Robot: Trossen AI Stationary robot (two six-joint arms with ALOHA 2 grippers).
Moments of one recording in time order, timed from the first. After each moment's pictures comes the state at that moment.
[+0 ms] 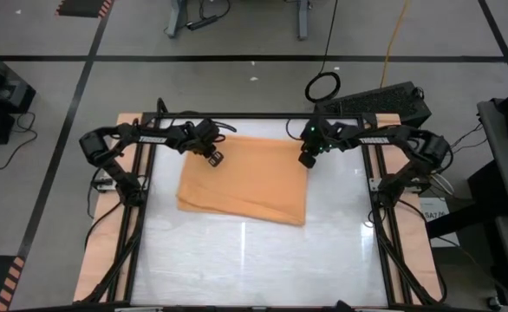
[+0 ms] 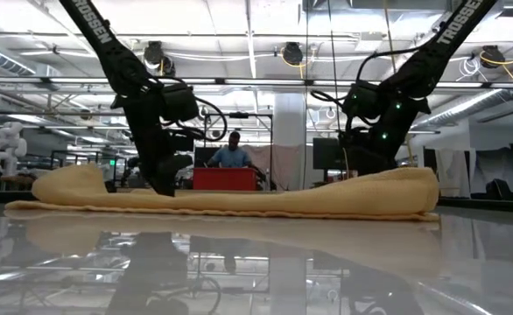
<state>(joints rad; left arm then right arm) 0.60 1.64 0.78 -0.27 -0.11 -0.14 -0.65 1.57 0.73 -0.18 0.00 -0.09</state>
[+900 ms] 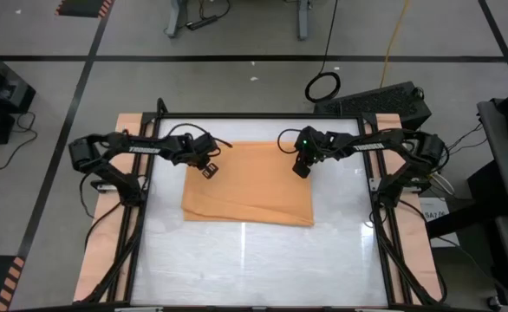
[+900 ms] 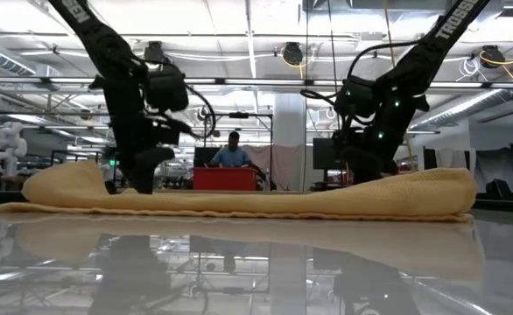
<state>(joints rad) 0.46 1.51 0.70 -0.43 -0.22 -0.29 -0.51 1.61 0.73 -0.20 0.05 0.08</state>
